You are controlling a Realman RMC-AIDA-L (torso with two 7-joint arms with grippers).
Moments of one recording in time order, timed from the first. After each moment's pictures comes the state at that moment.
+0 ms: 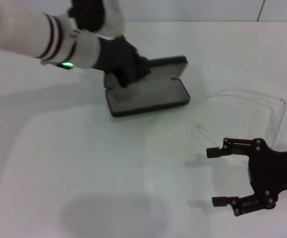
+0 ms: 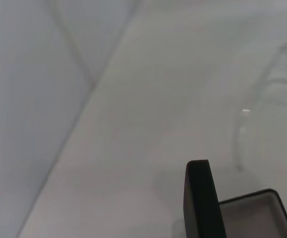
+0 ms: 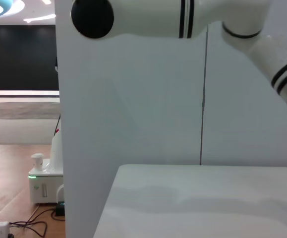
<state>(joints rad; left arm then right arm) -0.76 -2.09 1.30 0.91 2.25 1.05 -1.62 0.40 1.97 -1.24 -0.63 -1.58 -1.73 0.93</state>
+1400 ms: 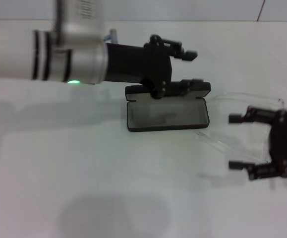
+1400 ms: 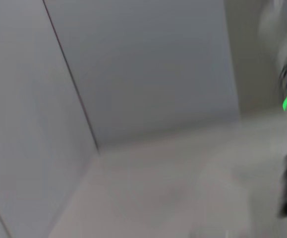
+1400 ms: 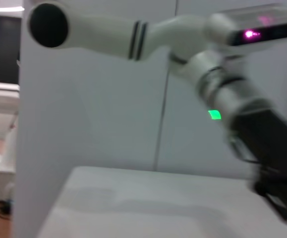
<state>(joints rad) -0.63 -2.09 1.33 0.95 1.71 1.26 -1.28 0.38 1.96 -1.11 -0.68 -1.58 -1.72 0.89</state>
